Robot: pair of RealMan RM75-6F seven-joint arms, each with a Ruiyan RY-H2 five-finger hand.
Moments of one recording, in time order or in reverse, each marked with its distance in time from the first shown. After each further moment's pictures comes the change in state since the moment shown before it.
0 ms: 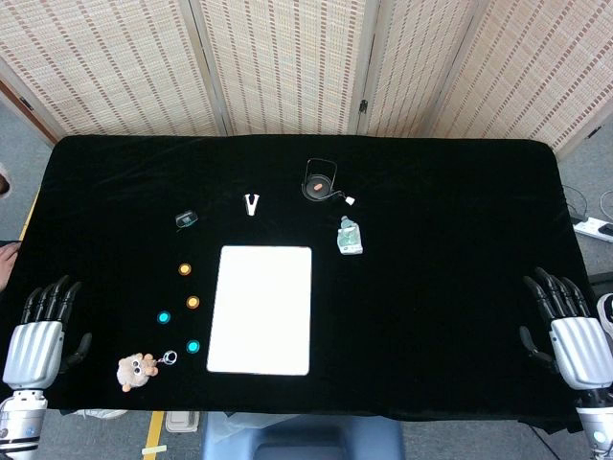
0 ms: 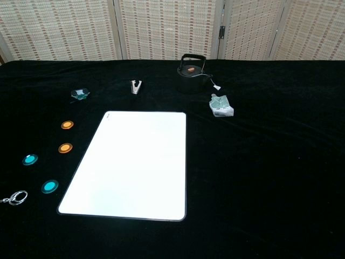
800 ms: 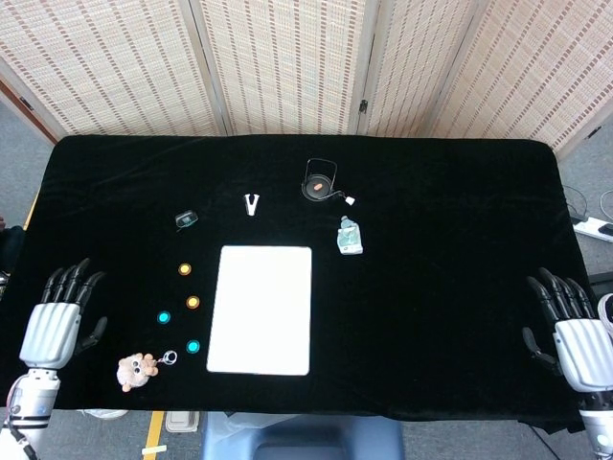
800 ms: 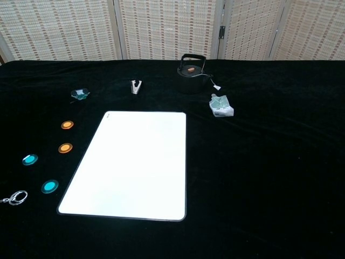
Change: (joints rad) left arm -0.092 -0.012 -0.037 0.059 0.038 -0.074 -0.062; right arm -0.011 0.007 -0.001 -0.006 -0.006 0.020 0.000
